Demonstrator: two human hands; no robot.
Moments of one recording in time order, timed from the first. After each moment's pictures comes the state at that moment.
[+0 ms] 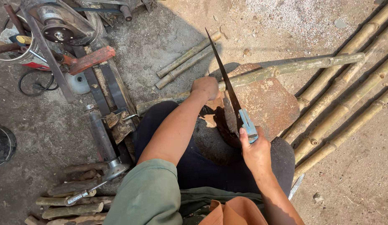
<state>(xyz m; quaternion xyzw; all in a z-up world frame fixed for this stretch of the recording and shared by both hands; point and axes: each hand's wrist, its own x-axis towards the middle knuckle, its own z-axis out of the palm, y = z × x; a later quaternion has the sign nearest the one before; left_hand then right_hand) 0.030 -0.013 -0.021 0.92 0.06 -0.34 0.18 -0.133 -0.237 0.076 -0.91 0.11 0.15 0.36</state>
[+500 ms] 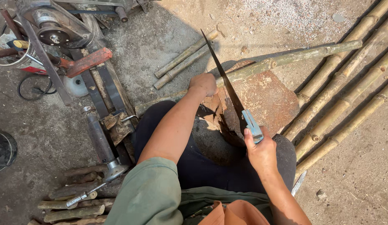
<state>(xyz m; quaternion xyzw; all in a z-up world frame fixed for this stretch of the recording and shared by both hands) 0.035 -0.008 -0.012 0.92 0.07 -0.30 0.22 -0.137 -0.252 0.079 -0.91 0.09 0.11 0.38</state>
